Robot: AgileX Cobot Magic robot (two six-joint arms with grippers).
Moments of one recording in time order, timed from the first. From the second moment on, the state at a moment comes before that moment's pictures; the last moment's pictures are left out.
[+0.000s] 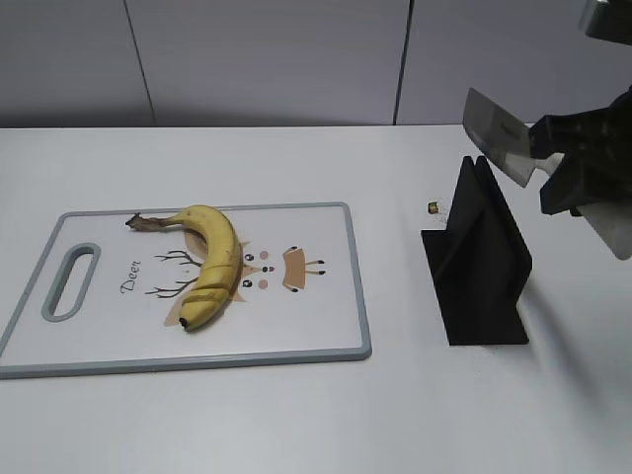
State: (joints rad) left arm -0.05 -0.01 -0.50 -0.09 1.08 0.18; right arm 0.32 1.31 -0.95 0.08 0.77 0.32
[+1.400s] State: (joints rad) left arm -0.05 -0.01 -0.50 -0.09 1.08 0.18; right arm 0.32 1.46 -0.95 0.20 0.89 0.16
